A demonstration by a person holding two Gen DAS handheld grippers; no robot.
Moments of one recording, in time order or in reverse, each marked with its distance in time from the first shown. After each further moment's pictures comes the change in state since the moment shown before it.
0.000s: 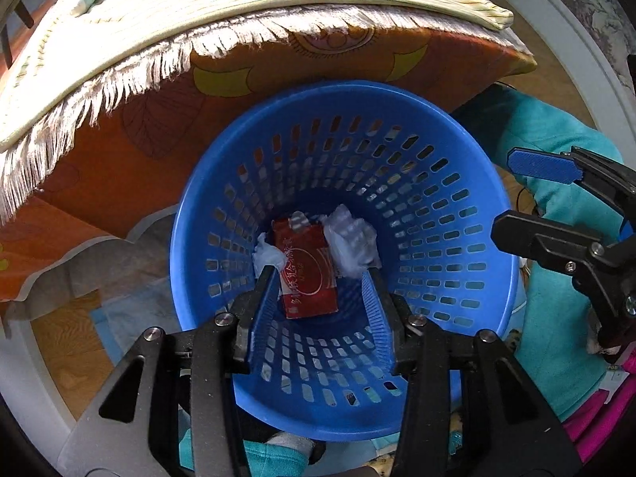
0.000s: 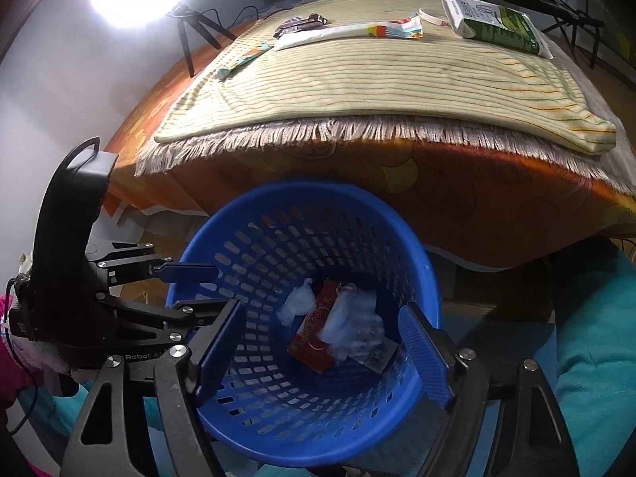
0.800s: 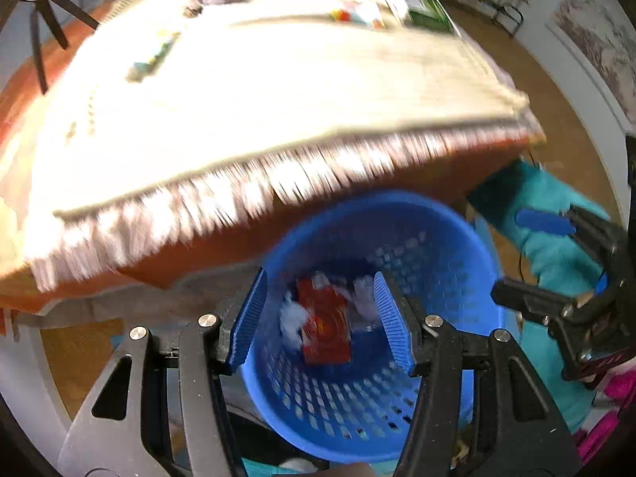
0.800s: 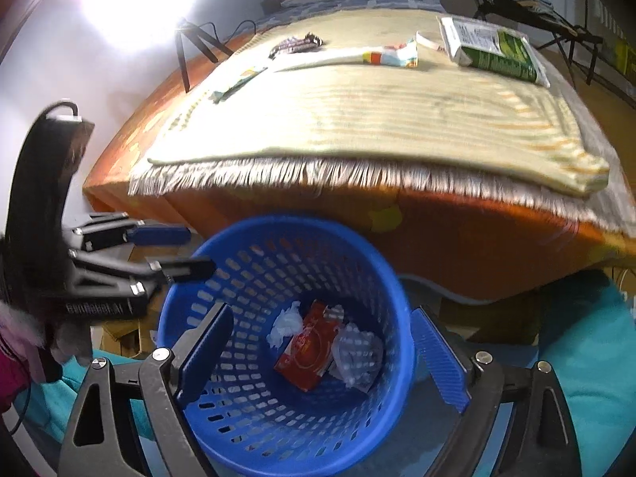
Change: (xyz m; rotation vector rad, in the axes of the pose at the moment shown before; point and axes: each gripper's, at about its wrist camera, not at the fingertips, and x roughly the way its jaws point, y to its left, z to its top) left arm -0.055 0.028 0.045 -0.084 -0.170 0.041; right arm -0.013 -0.004 0.029 -0.036 -0.056 -0.034
